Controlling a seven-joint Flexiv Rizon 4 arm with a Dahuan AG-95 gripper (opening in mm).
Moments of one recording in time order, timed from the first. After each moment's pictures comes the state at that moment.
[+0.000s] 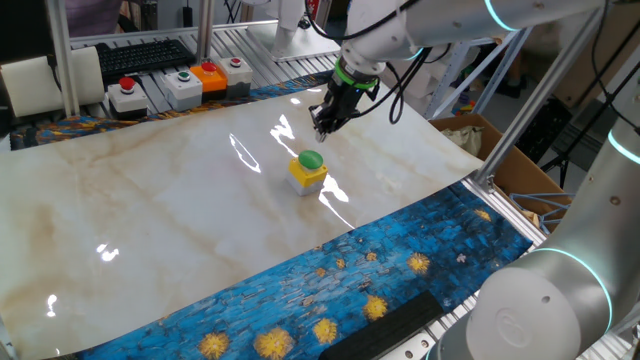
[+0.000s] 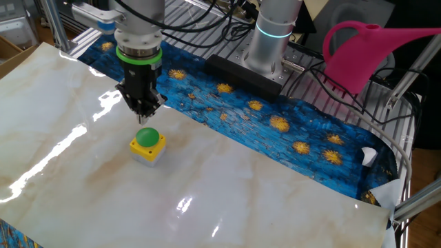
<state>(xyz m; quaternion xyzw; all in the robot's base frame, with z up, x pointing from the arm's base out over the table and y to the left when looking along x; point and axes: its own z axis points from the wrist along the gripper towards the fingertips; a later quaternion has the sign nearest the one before) 0.558 -0.115 0.143 0.02 1.00 0.03 0.08</state>
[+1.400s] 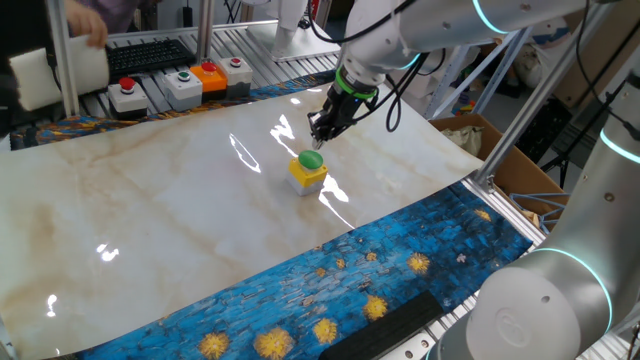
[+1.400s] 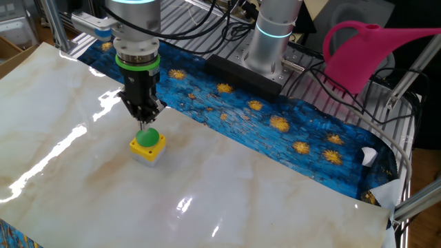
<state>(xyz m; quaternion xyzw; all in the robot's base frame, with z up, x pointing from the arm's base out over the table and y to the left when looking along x) 0.563 -0.113 0.120 0.02 0.99 0.06 0.09</state>
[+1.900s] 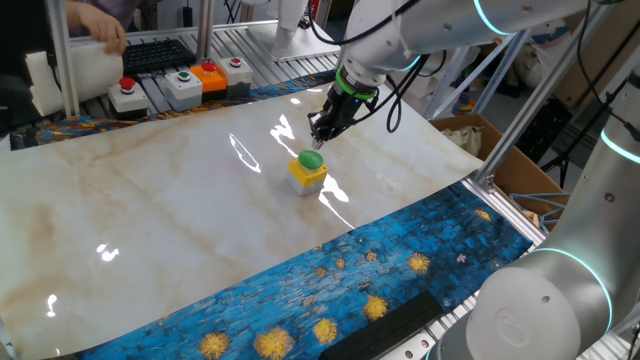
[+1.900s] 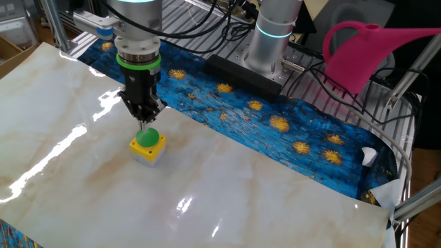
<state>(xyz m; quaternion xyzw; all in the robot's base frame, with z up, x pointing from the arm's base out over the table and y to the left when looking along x) 0.564 -0.112 0.120 0.02 0.99 0.06 0.09</state>
